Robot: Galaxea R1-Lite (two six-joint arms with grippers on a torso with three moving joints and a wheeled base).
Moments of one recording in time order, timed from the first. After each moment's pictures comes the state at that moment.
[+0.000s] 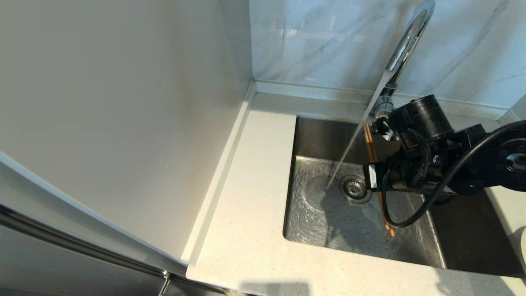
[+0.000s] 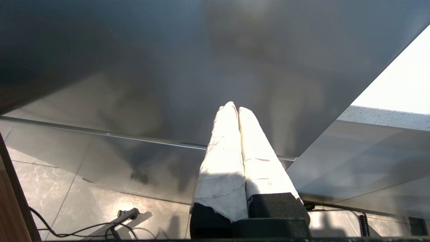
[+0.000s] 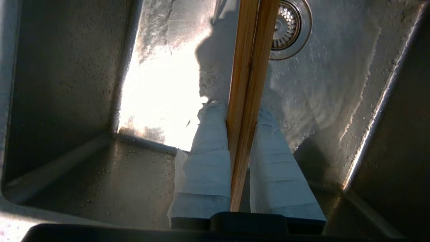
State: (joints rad) left arm 0.00 0.00 0.00 0.00 0.00 0.00; right arm 0.47 1.73 -1.26 0.27 -0.39 0.28
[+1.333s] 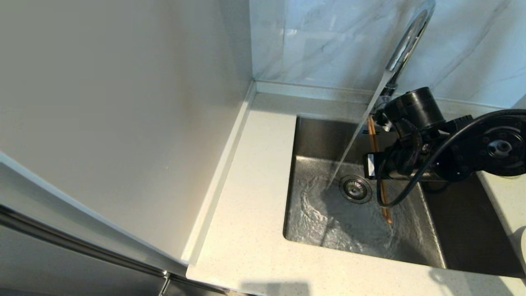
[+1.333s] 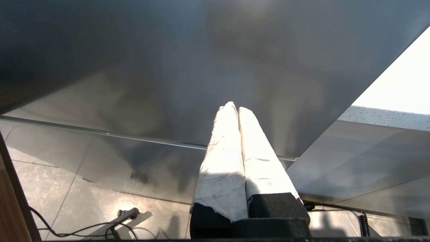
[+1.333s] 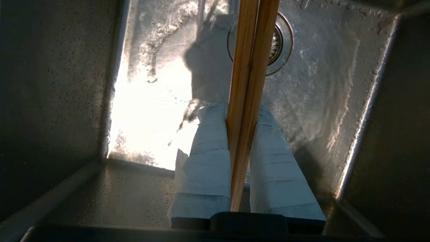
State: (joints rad) left arm 0.00 0.00 0.00 0.00 0.00 0.00; right arm 0.43 1.77 -1.34 0.28 -0.42 0.27
